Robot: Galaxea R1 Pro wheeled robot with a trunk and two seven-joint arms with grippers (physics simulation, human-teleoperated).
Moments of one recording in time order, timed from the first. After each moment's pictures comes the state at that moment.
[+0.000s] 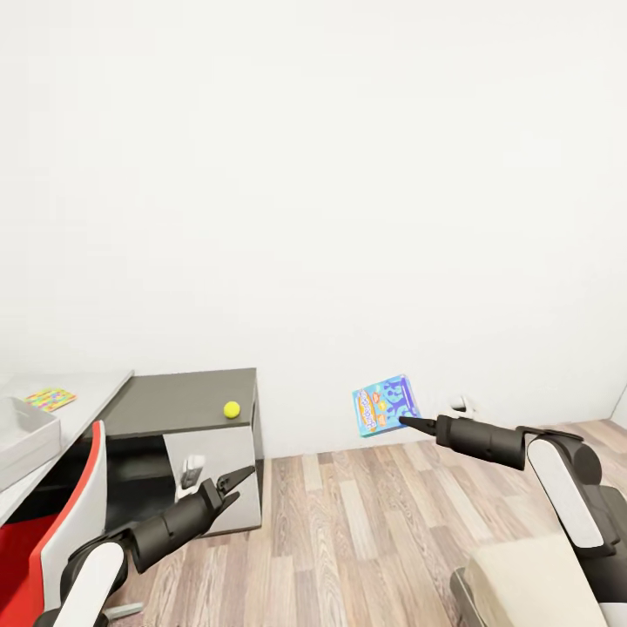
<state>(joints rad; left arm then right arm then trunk) -0.11 0.05 0.10 -1.54 1.04 0.87 -0.20 -0.46 -0.31 -0.05 -1.49 -0.69 1.04 0.55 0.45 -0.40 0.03</state>
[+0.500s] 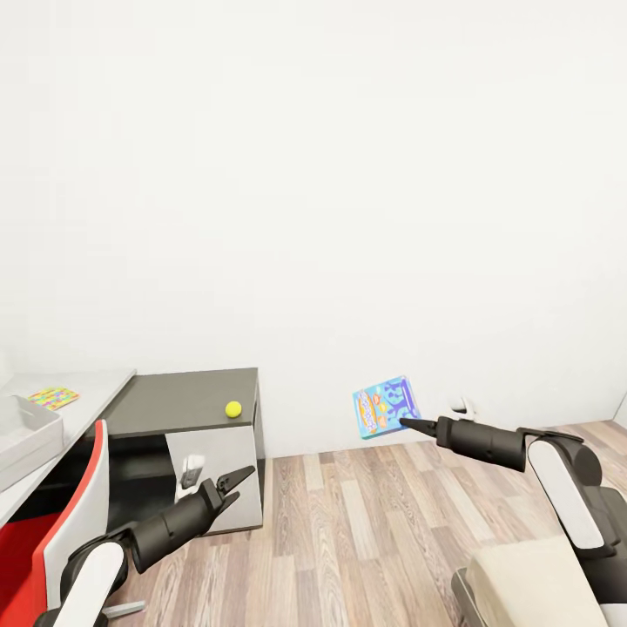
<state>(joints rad) -0.11 0.05 0.10 -1.54 1.04 0.87 -0.20 -0.45 -0.31 -0.05 -1.48 -0.69 1.04 0.55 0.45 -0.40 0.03</state>
